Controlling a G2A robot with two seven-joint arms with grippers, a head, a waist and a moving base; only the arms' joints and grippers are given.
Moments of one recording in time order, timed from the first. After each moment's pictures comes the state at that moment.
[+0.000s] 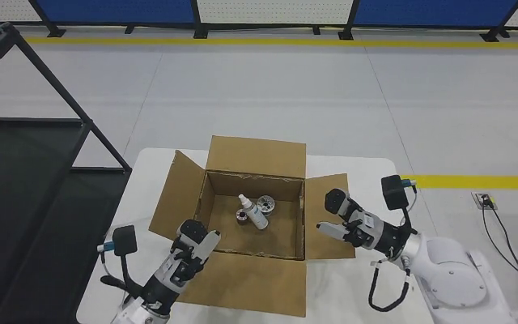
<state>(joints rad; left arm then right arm) 1.62 -1.36 -1.56 -2.30 0.39 -0.17 -0.40 -1.11 -1.11 1.46 -1.86 -0.20 -0.55 0.72</state>
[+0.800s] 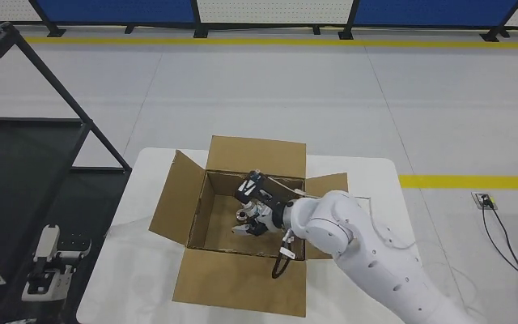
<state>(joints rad) 1.80 -1.36 -2.06 -2.23 -0.15 -0.17 -0.20 -0.45 -1.28 0.71 -1.46 -0.70 -0.19 0.89</state>
